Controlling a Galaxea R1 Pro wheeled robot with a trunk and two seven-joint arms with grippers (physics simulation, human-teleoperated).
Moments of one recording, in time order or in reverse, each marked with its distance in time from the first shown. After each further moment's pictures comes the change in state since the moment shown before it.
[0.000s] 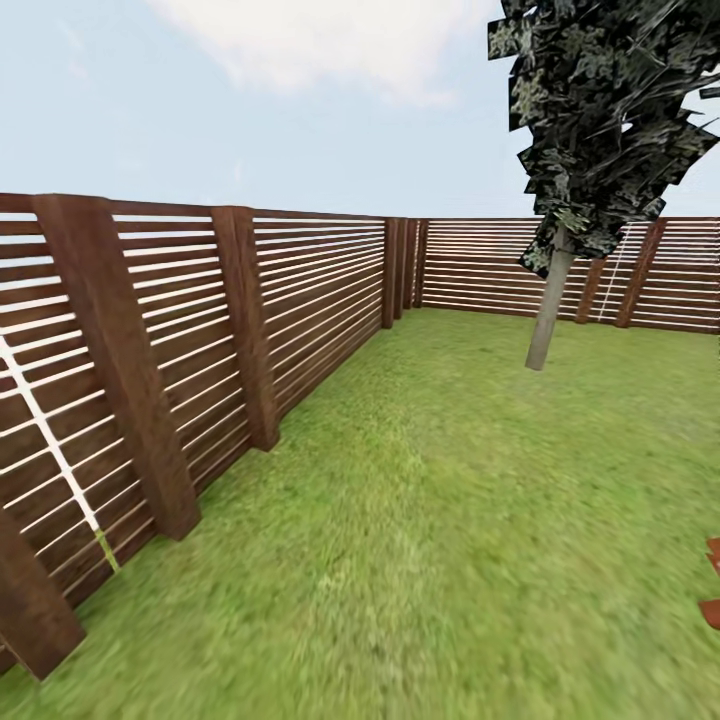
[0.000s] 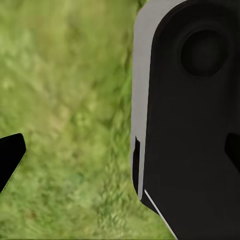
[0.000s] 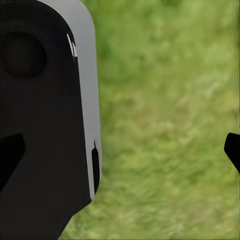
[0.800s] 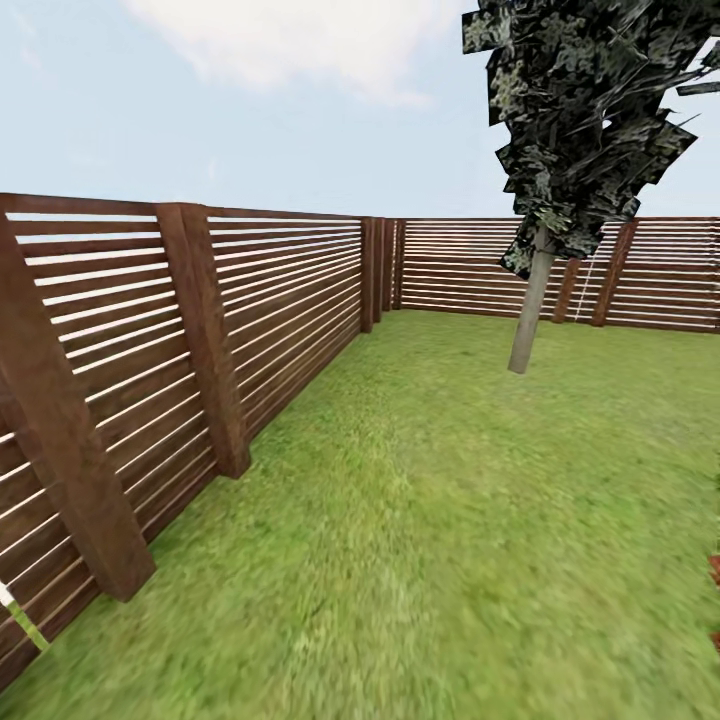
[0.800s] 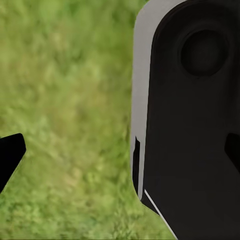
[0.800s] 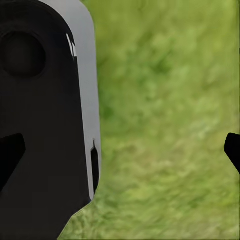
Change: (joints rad) left arm 0.000 0.000 0.000 0.000 0.000 0.000 0.000; right arm 0.000 -0.001 0.001 0.000 0.002 0.000 0.000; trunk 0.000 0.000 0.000
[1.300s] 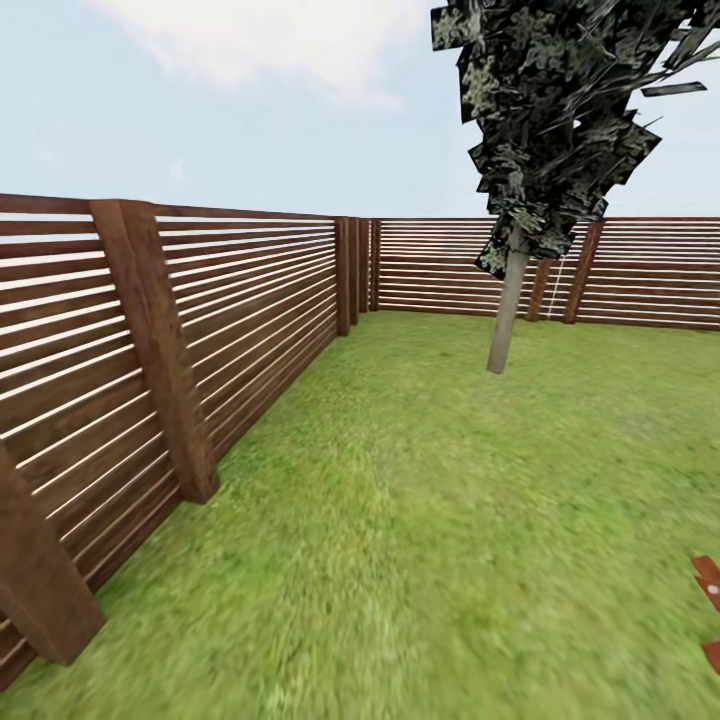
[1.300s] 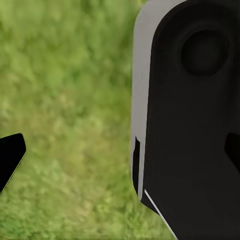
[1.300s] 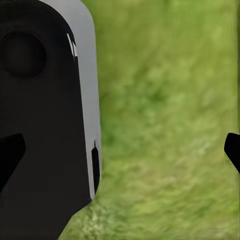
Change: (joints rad) left arm 0.000 0.000 0.000 0.000 0.000 0.000 0.000; right arm 0.000 0.001 -0.001 0.000 -0.001 0.001 0.000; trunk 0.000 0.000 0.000
